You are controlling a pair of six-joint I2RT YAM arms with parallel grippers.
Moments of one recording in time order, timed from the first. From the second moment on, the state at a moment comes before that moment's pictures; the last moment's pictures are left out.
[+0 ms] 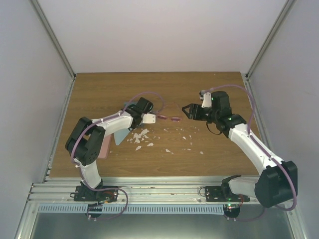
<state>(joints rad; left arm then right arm) -0.56 1.79 1.15 -0.41 -0.42 1.02 0.31 1.24 0.94 -0.31 -0.41 0.45</state>
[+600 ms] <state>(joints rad) -0.56 1.87 1.27 -0.50 -0.38 0.94 0.31 1.24 0.93 -0.31 -0.42 0.45</state>
